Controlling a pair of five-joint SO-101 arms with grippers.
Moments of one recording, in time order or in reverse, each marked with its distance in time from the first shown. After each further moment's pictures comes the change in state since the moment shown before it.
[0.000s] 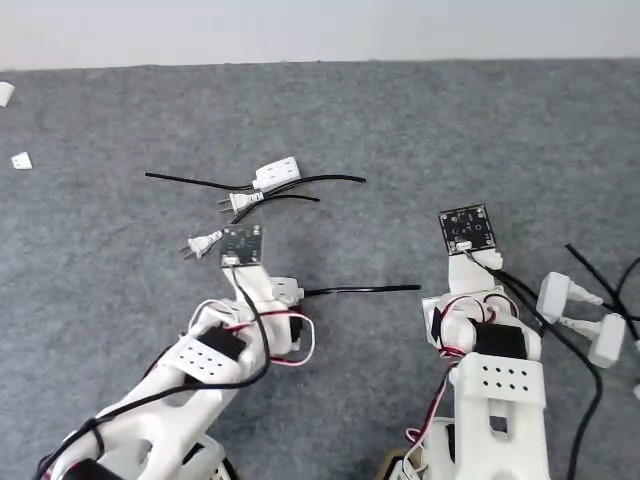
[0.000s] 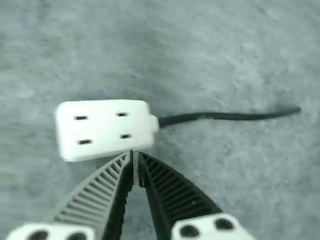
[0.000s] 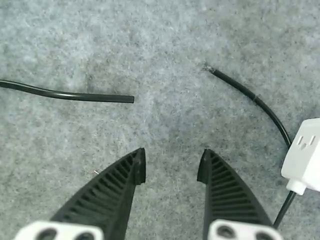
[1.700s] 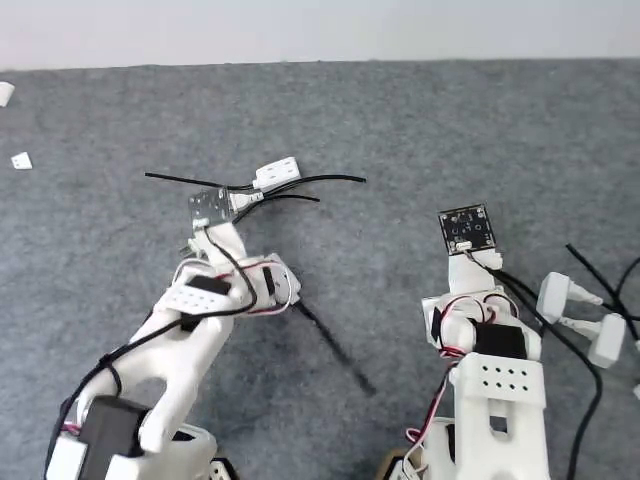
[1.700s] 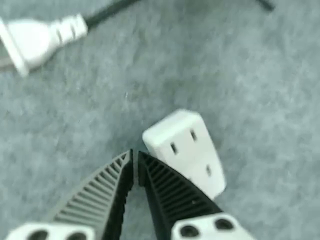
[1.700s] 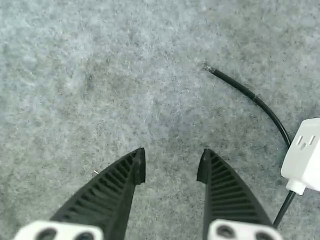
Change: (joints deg) left arm -12.9 20.5 -17.8 4.9 -1.0; right arm 0.0 0.0 0.0 0.0 0.0
